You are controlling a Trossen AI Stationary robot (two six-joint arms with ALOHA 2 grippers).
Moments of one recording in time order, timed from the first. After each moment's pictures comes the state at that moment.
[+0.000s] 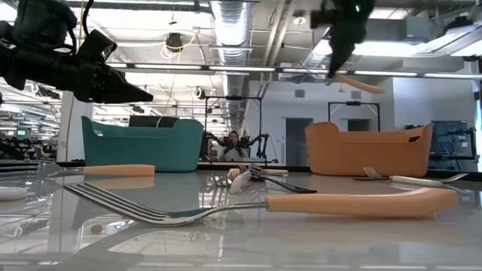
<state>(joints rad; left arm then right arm) 0.29 0.58 0.04 0.47 -0.07 0.28 -0.33 1.39 1.38 -1.10 0.34 -0.18</state>
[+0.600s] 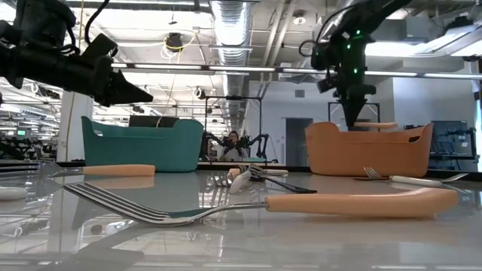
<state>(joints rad) 0.29 0.57 0.04 0.49 -0.23 0.05 -0.81 1.62 1.35 -1.10 0.16 -0.69</state>
